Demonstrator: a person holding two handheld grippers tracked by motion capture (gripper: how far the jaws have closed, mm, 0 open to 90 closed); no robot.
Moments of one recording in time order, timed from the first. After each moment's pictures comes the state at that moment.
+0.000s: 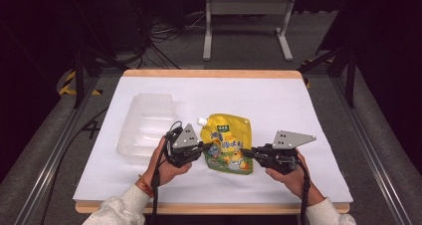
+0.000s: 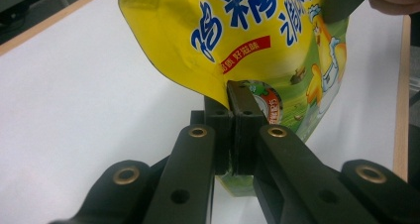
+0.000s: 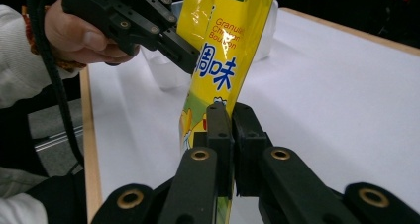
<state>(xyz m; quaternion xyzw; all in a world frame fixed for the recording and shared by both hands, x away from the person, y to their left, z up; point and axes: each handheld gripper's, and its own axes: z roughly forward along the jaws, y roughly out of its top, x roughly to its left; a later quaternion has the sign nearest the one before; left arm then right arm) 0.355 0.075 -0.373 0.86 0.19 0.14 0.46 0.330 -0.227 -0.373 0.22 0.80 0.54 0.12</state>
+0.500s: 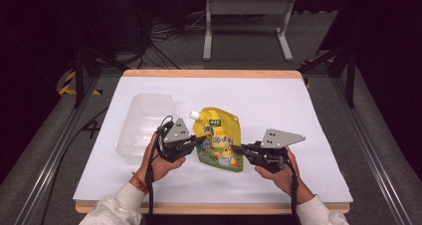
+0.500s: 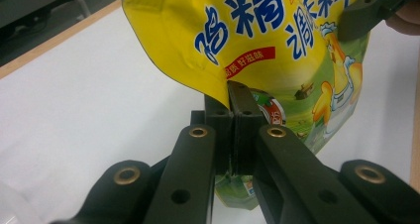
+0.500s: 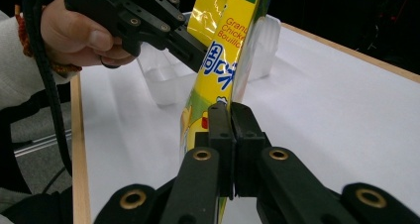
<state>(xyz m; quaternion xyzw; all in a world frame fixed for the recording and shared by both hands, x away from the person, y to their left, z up) 0.362 0.094 -0.363 0.84 0.21 0.15 0.47 0.332 -0.200 -0.365 0.21 0.80 0.54 0.14</state>
